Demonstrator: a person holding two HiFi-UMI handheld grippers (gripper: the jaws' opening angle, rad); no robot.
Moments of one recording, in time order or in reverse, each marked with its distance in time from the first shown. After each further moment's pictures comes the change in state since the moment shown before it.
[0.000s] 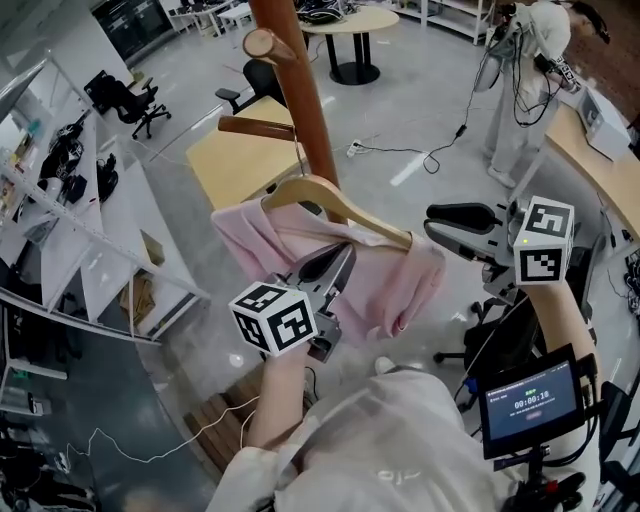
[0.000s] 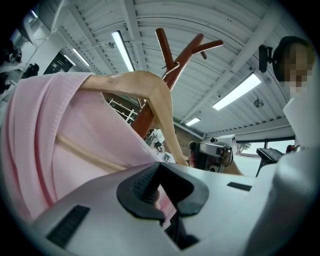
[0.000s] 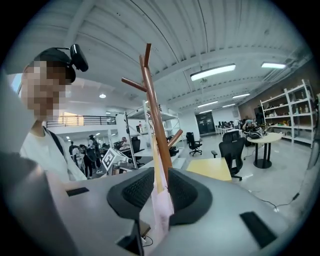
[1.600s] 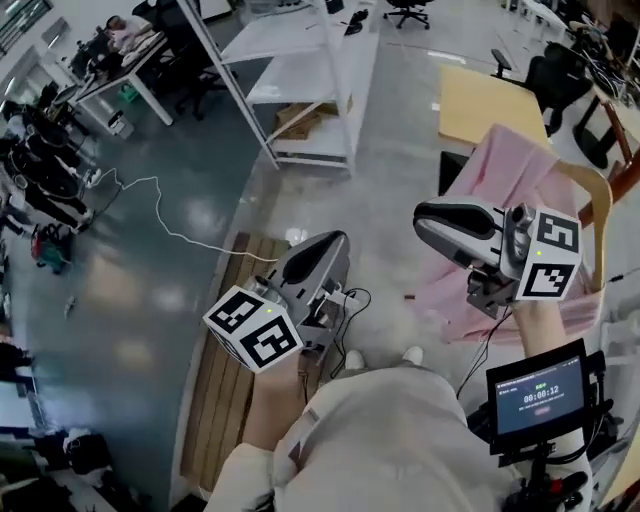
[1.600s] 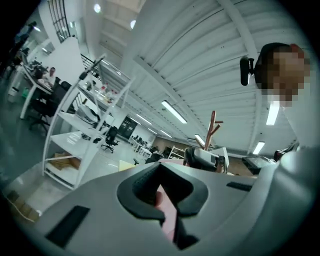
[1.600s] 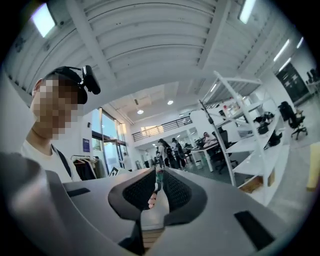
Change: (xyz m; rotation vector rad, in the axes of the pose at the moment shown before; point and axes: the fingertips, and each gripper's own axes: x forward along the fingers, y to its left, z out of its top) left arm -0.398 -0.043 -0.030 -0.035 -0.553 0.769; right arm 0.219 0.321 0.016 0.004 0.020 1.005
